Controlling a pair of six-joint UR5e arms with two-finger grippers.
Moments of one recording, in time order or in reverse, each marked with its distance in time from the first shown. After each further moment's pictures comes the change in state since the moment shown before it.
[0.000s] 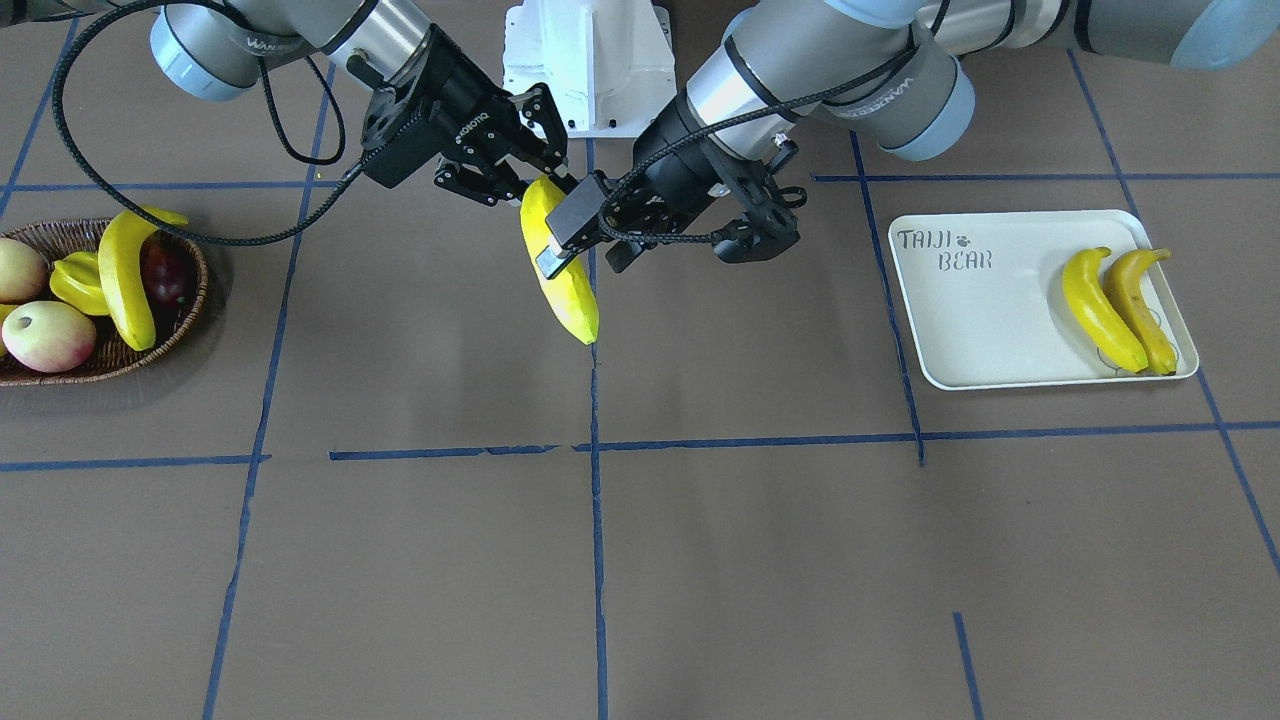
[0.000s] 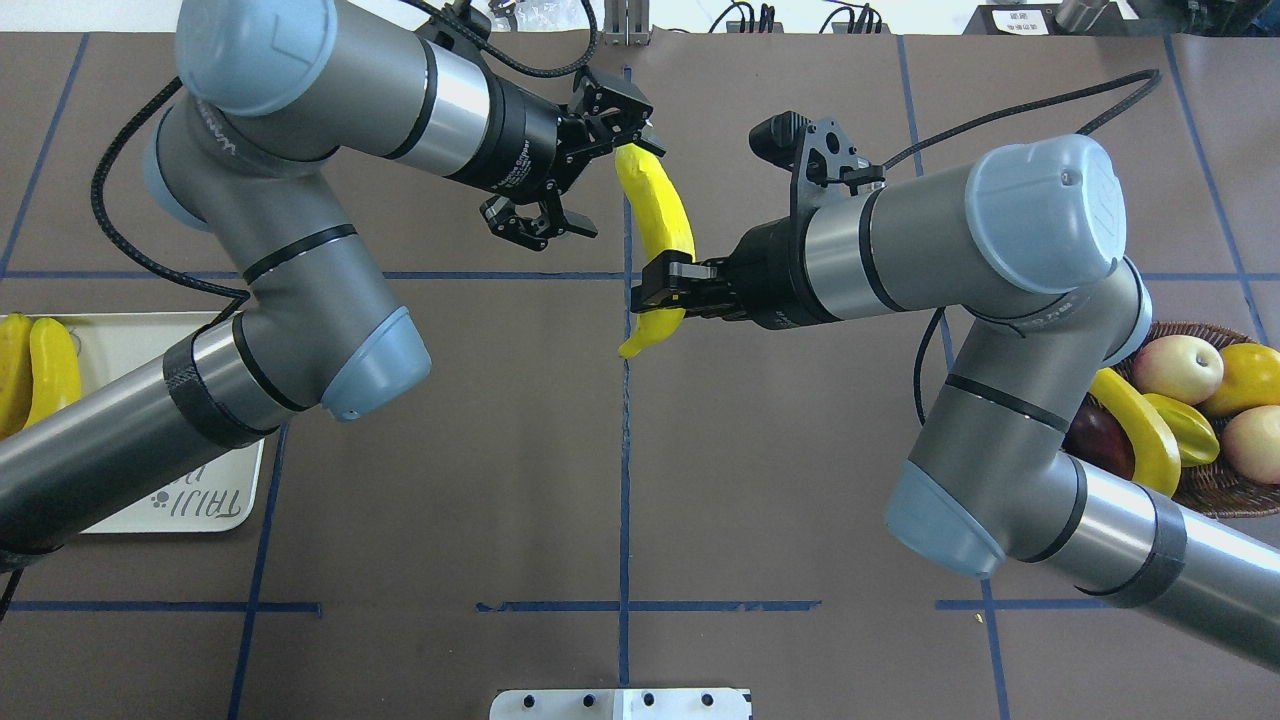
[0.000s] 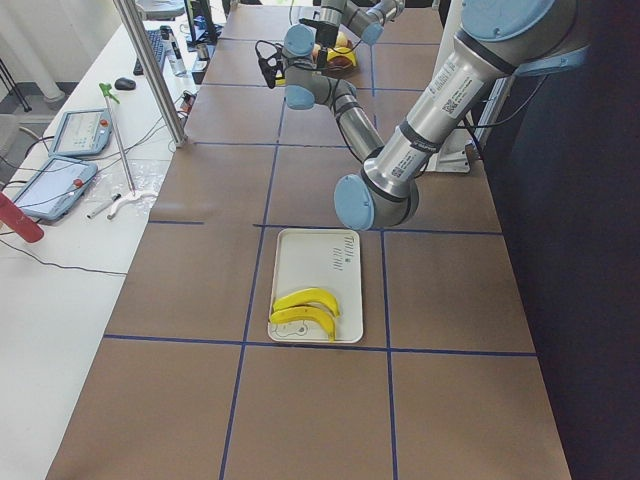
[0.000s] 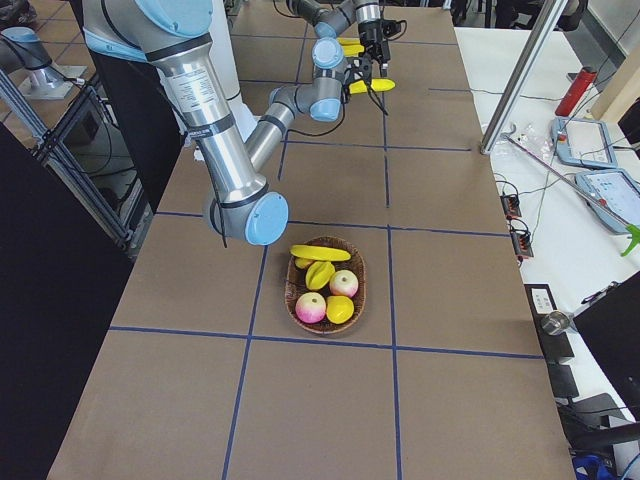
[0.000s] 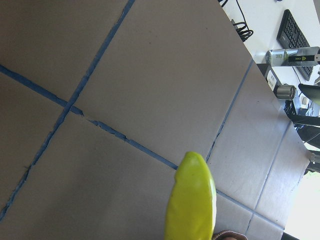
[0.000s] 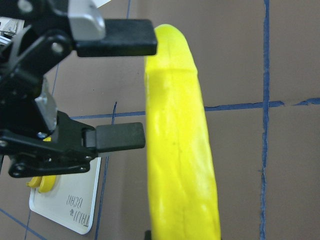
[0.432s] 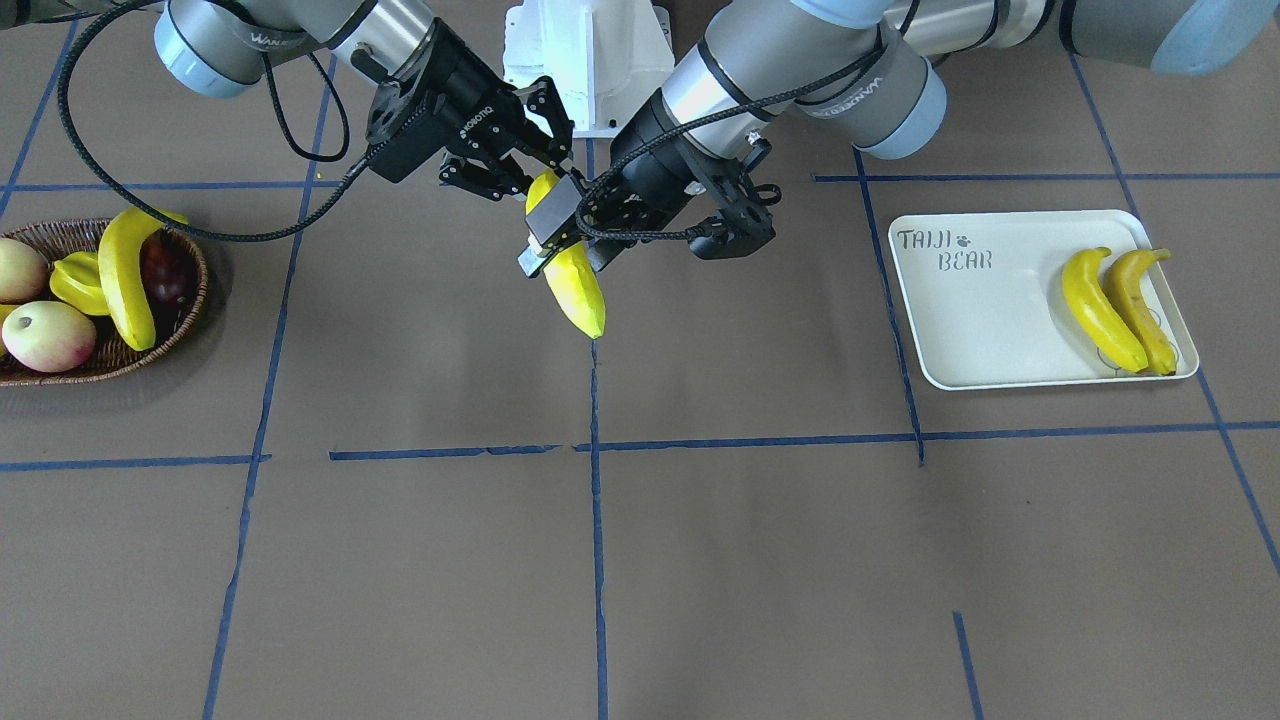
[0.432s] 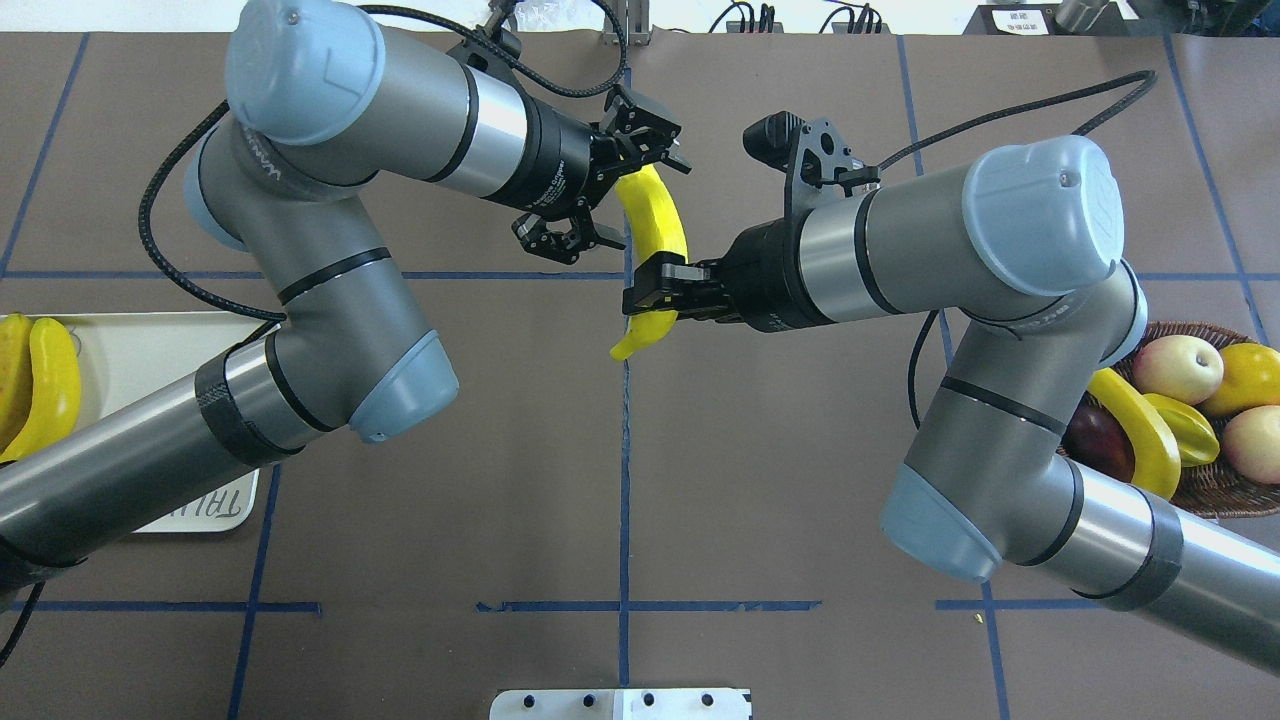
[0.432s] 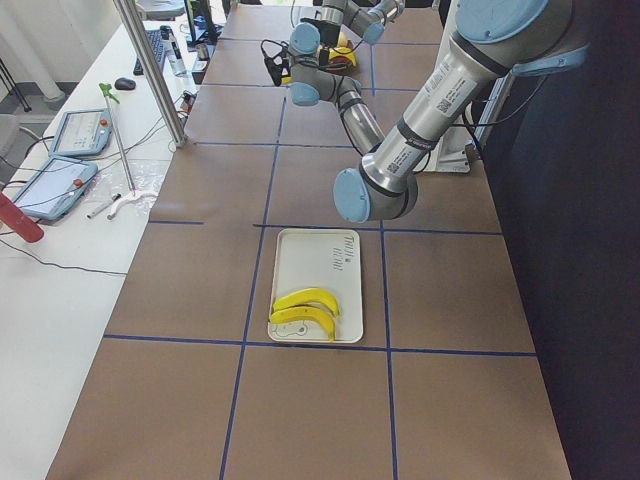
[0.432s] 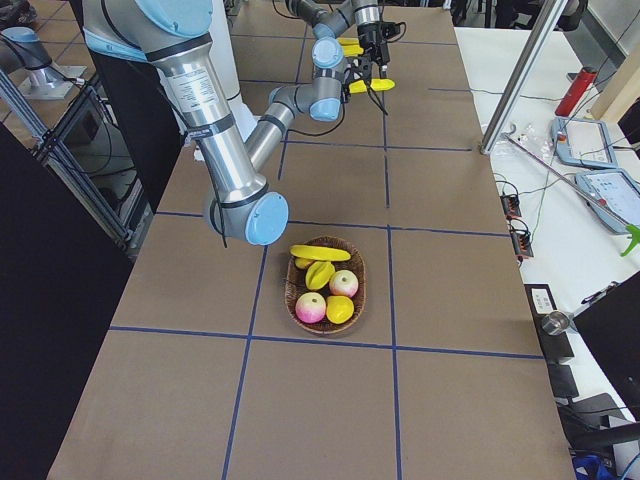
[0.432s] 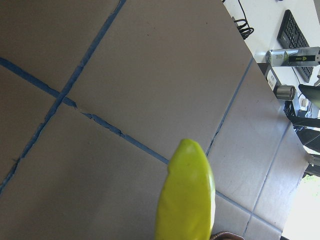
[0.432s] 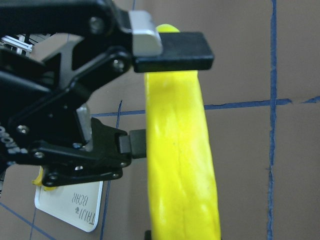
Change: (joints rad) left arm 0.024 -0.009 0.006 0.001 0.025 -0.007; right arm -0.006 0.010 0.003 0.000 0.000 0.004
